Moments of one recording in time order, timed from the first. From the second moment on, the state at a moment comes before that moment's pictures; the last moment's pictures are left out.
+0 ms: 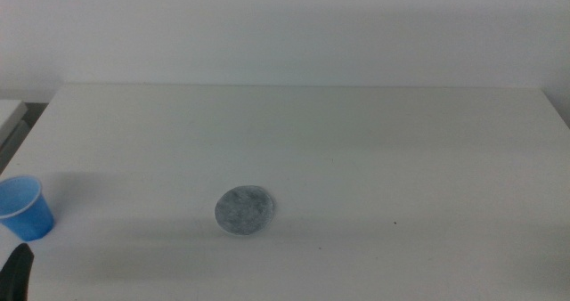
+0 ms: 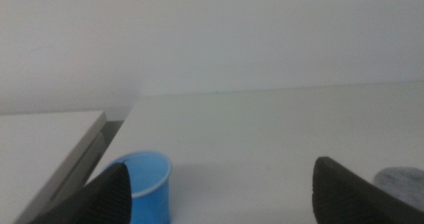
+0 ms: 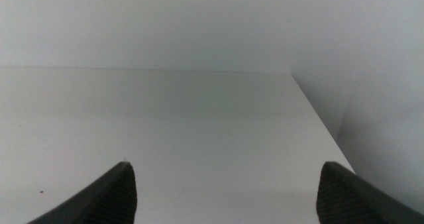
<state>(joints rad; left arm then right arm) 0.01 0.00 0.00 -0.05 0.18 0.08 -0.06 0.00 0.00 -0.04 0.24 -0.02</state>
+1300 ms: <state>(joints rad) 0.38 1.71 -1.38 -0.06 1.22 0.34 -0.06 0.00 0.00 -0.04 0.24 -0.02</state>
